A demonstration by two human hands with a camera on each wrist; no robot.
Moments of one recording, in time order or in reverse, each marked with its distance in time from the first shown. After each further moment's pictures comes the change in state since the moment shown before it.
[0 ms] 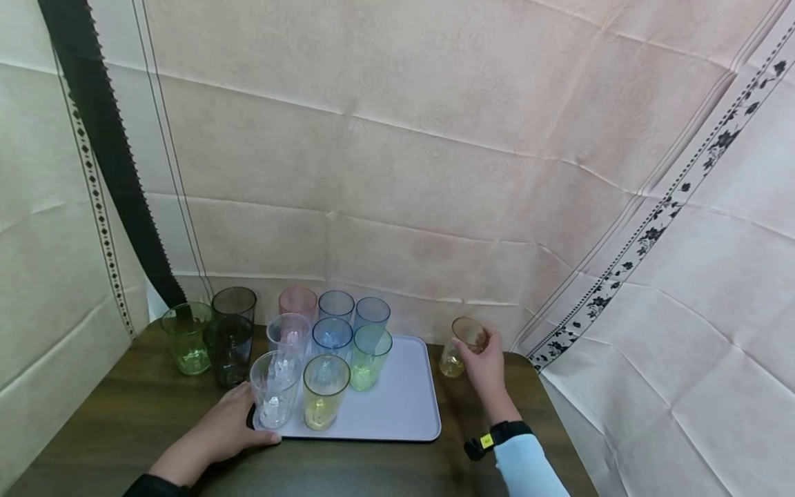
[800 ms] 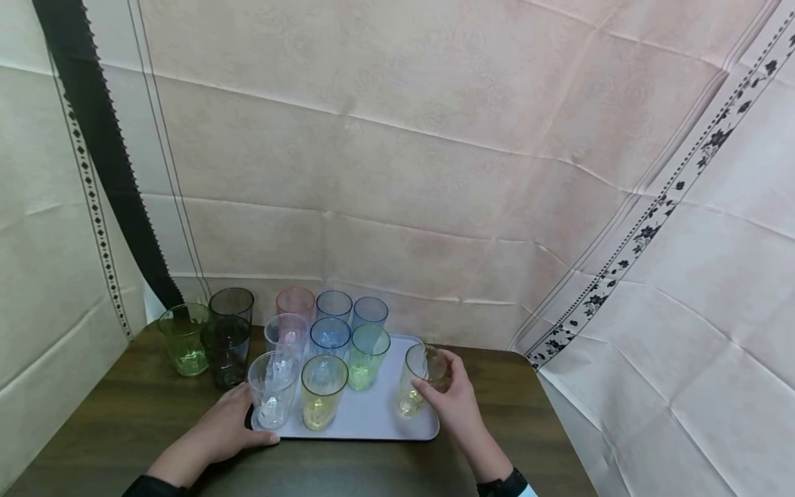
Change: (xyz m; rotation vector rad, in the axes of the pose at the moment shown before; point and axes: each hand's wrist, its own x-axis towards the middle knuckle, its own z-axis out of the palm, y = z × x) left_hand 0.001 -0.003 0.002 0.024 0.022 0.033; right_hand -0.105 -0.058 0.025 0.018 -0.220 -0.002
